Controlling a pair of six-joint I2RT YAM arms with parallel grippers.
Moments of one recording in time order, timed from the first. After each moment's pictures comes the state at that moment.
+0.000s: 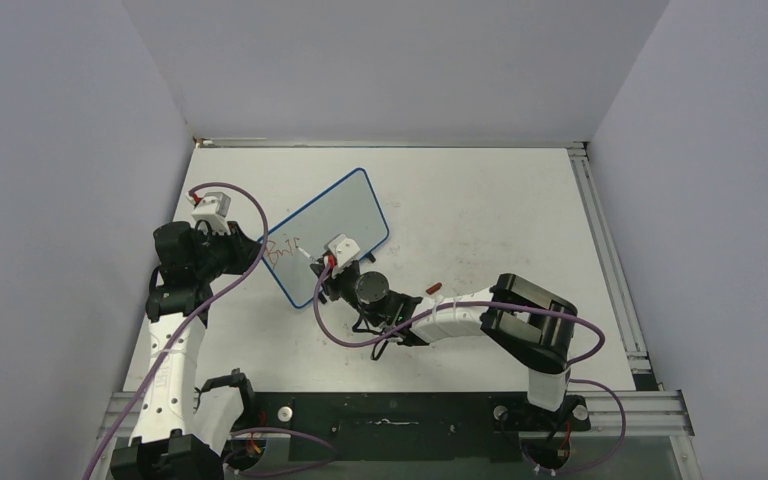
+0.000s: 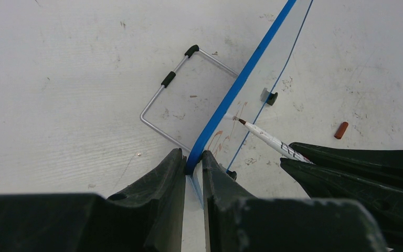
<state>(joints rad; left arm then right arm) 0.18 0.88 0.73 -0.35 0.51 -0.13 1.14 1.85 0.94 0.87 0.34 0.04</state>
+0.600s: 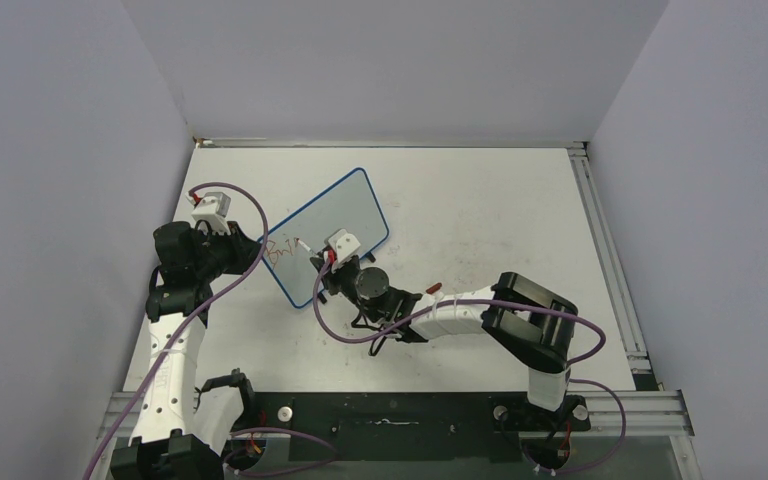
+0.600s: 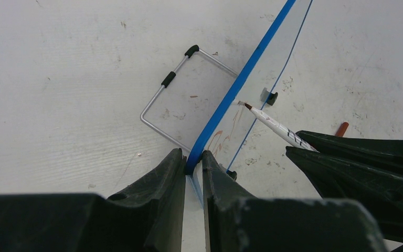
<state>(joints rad) 0.18 0.88 0.73 -0.35 0.51 -0.13 1.13 1.85 0.97 0.87 0.35 0.02</state>
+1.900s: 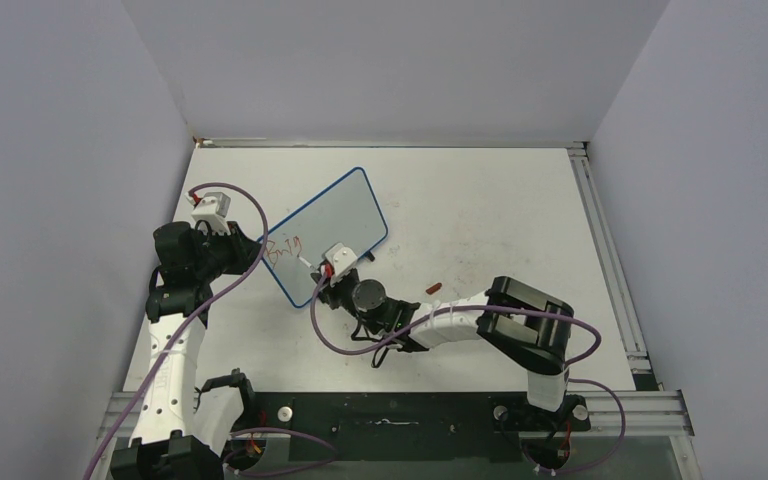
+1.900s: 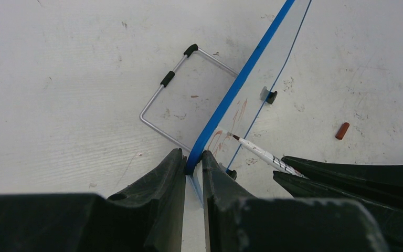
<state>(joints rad) 0.18 0.87 0.73 -0.35 0.51 -0.13 1.17 1.86 0.92 0.86 0.36 0.04</state>
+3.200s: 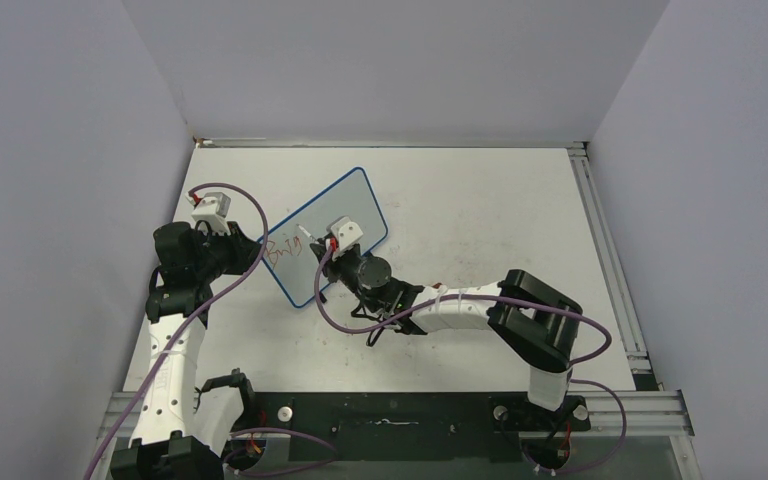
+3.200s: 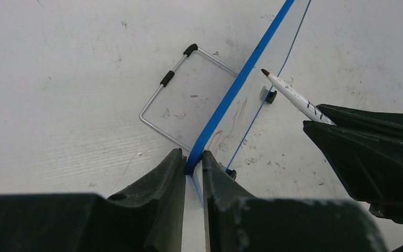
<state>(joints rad) 0.18 0.87 0.73 -0.35 0.51 -0.13 1.11 1.83 1.02 0.86 0.35 0.00</state>
